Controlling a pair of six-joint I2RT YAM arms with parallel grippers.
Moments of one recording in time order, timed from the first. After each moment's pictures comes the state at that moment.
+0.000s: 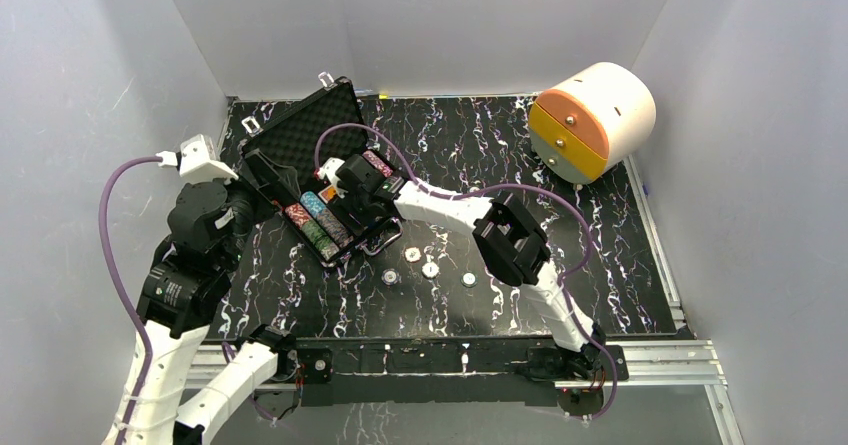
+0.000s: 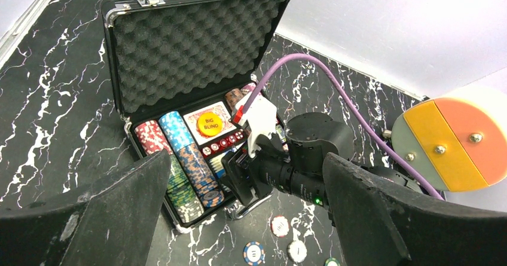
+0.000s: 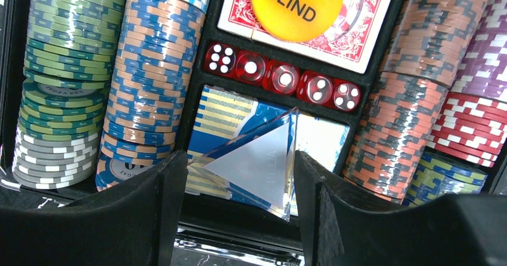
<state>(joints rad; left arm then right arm) -0.36 0.70 1.20 -0.77 -0.37 -0.53 1.01 2.29 1.92 -0.48 0.01 -0.05</state>
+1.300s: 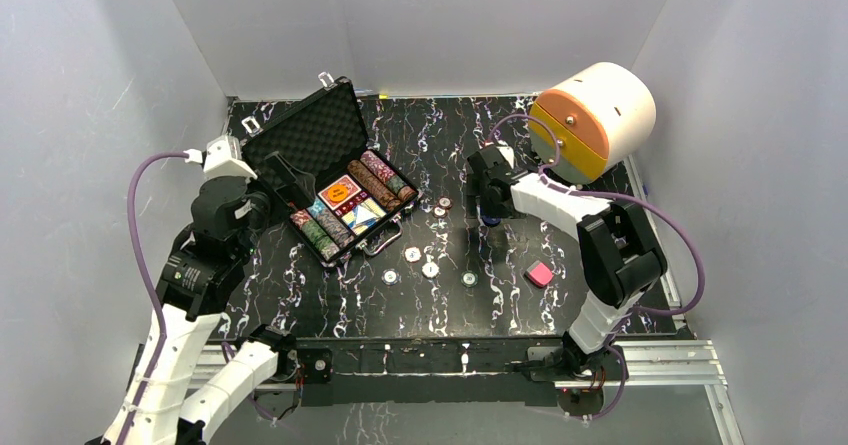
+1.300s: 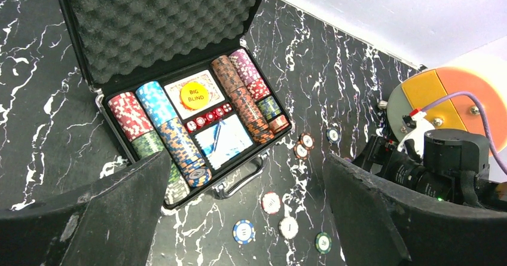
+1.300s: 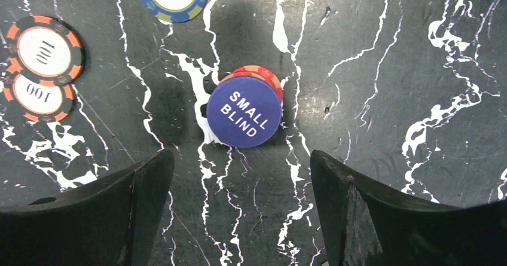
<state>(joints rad) -0.36 0.73 1.13 -0.75 -0.28 -0.58 0.56 1.71 1.14 -0.56 0.31 0.48</state>
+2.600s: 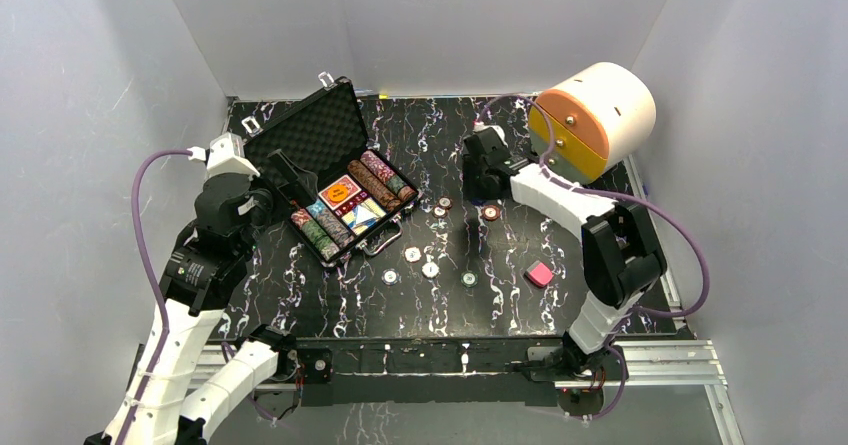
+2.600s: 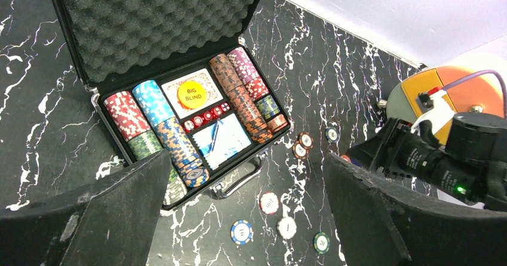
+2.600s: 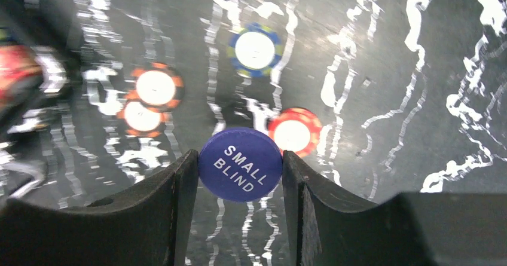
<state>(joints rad) -0.36 0.75 1.12 -0.74 -0.27 -0.59 0.55 1.72 1.22 -0.50 0.22 0.42</state>
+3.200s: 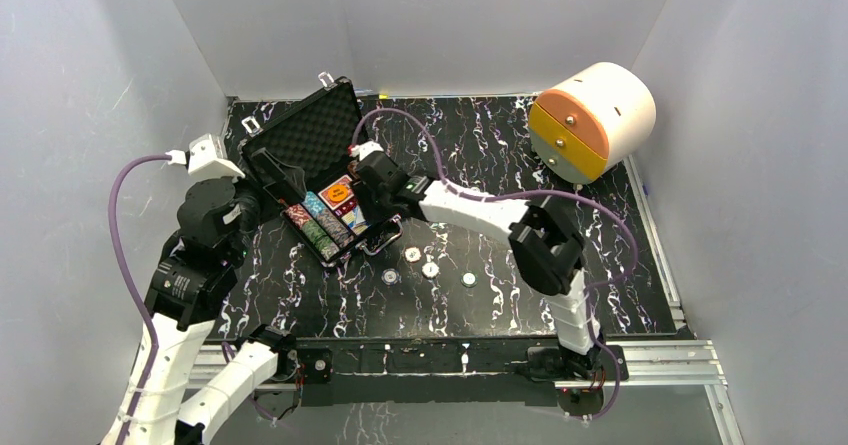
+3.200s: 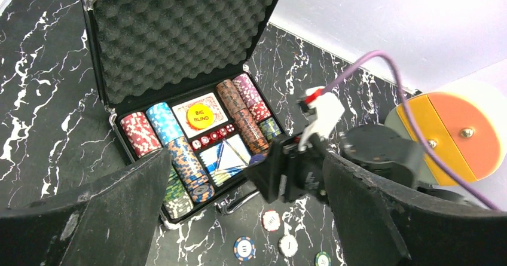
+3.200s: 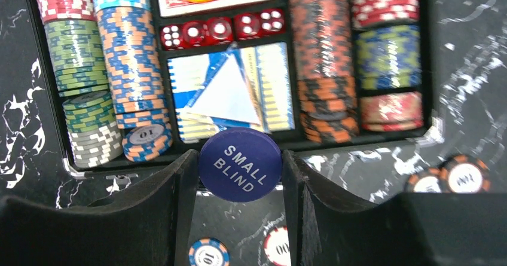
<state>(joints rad) -0.36 0.71 1.16 -0.74 -0.34 -0.57 0.98 2.01 1.65 -0.43 0.17 0.34</state>
